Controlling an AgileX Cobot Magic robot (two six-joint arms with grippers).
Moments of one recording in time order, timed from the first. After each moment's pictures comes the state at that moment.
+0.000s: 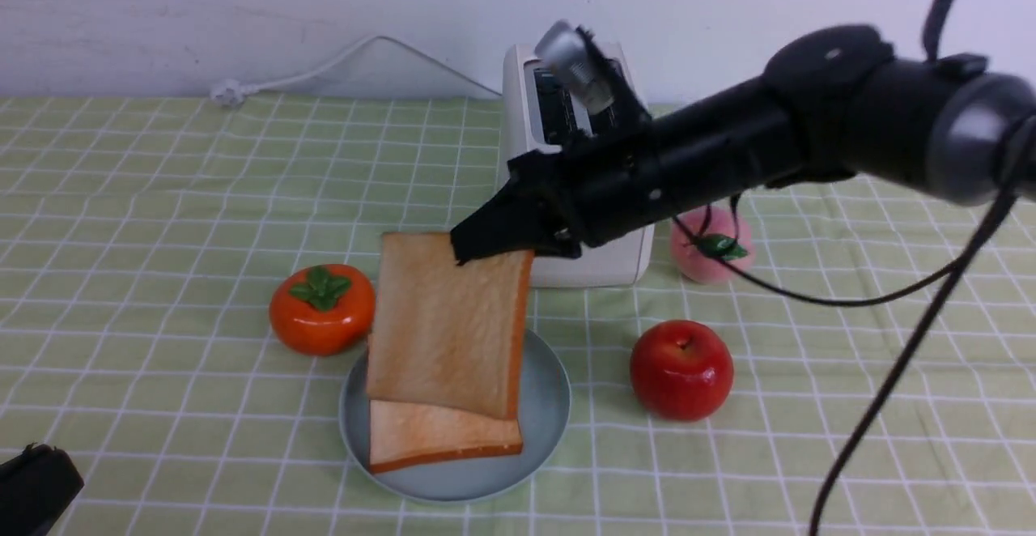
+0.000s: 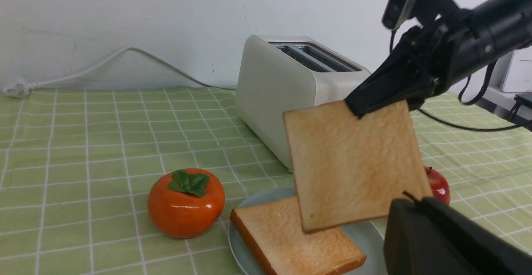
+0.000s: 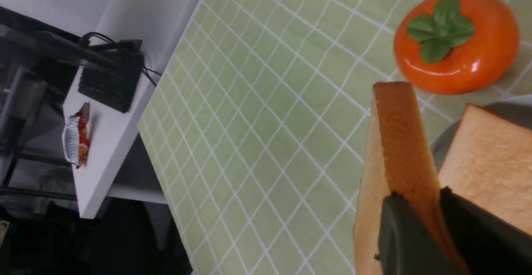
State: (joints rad) right arm 0.41 1.97 -1.56 1.27 0.96 -0.68; left arm -0.31 0.09 -0.25 -0.43 0.27 0.25
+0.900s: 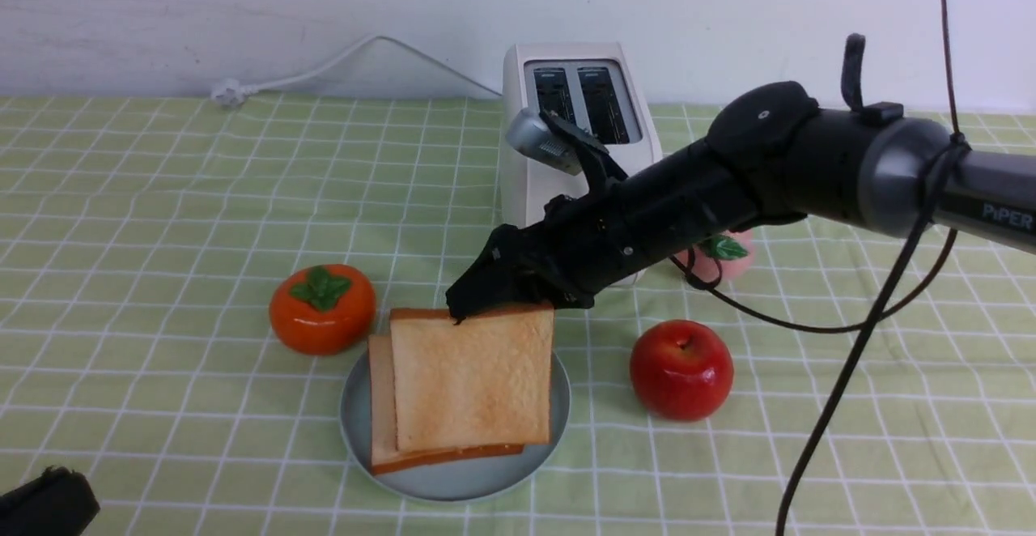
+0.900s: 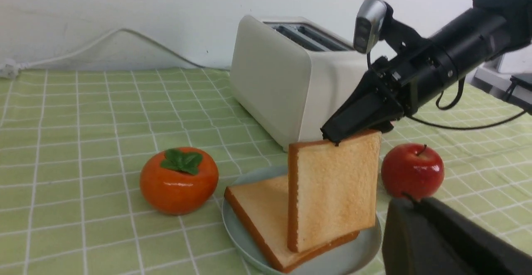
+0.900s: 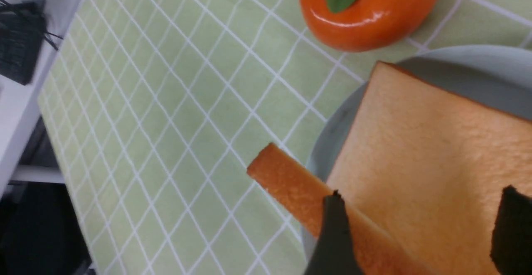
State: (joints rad) right arm 0.43 2.02 -1.56 1.07 0.86 -0.64; left arm -0.31 0.09 -0.25 -0.43 0.35 0.25
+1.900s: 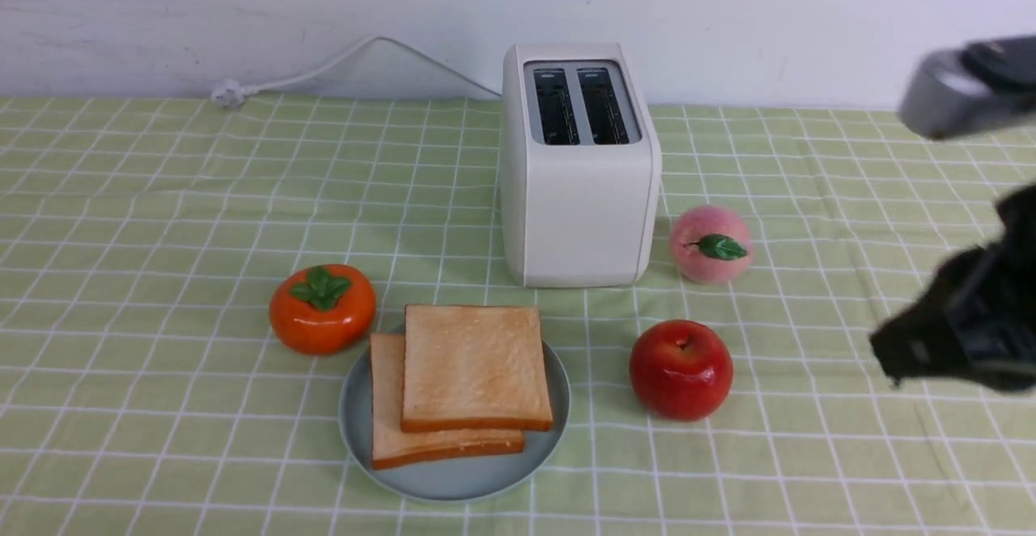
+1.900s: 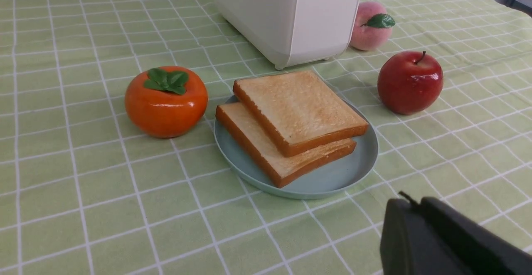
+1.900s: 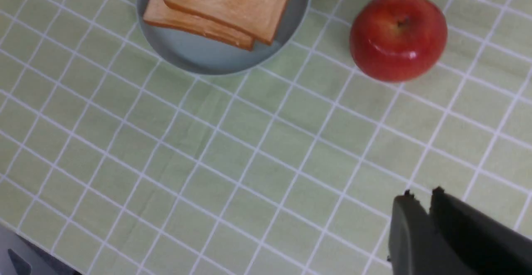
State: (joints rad) right arm 0.43 1.06 -1.12 0.22 1.09 0.05; left arm -0.31 0.09 -0.25 -0.38 0.51 0.25
